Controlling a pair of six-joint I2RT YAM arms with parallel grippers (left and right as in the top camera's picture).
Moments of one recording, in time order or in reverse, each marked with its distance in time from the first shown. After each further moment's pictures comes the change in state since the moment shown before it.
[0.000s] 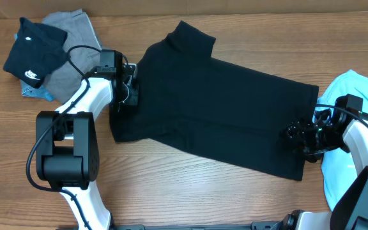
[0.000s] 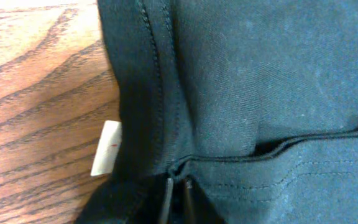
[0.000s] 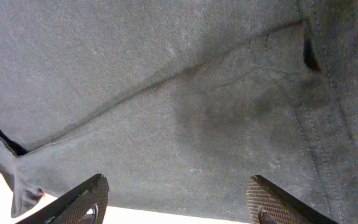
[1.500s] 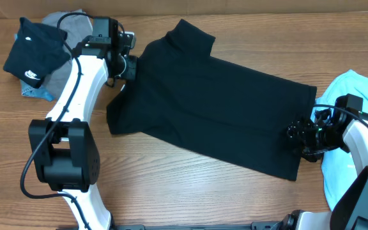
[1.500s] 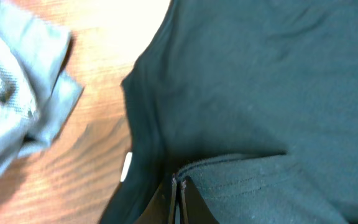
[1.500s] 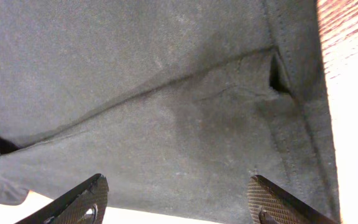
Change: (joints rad) left arm -0.021 -0.022 0.336 -0.226 -0.023 0.024; right arm 0.000 0.000 0.000 0.006 0.006 0.000
